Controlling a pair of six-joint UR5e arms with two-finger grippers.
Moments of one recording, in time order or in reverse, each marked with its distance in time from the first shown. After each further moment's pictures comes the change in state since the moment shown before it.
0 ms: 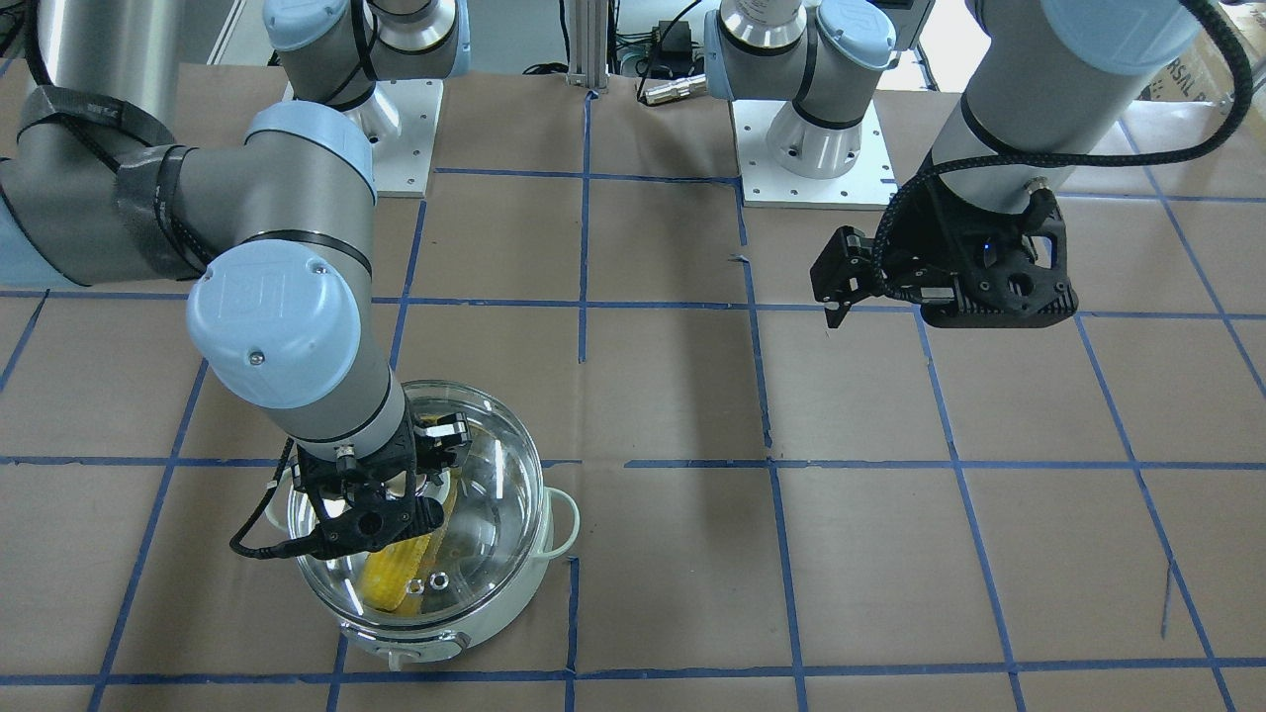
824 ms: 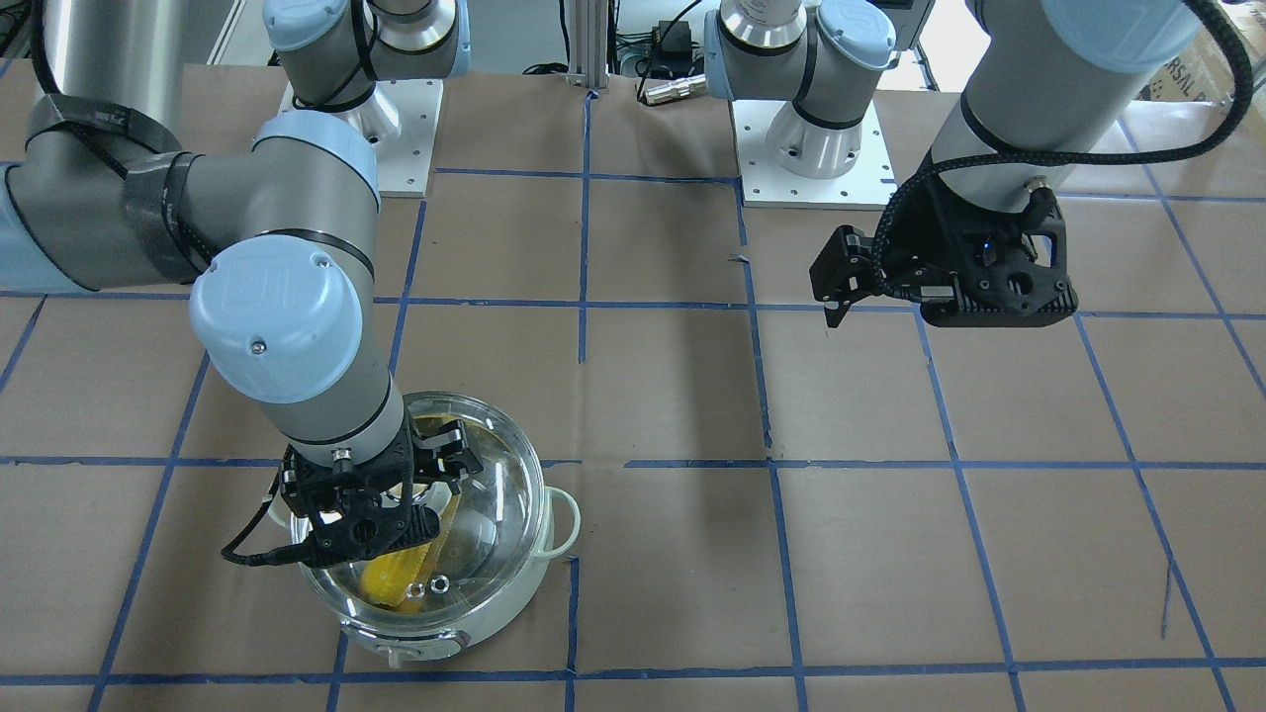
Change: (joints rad) left arm -0.001 0.001 0.001 0.000 -0.001 0.000; right arm 0.000 -0.005 0.018 -0.083 -0.013 0.019
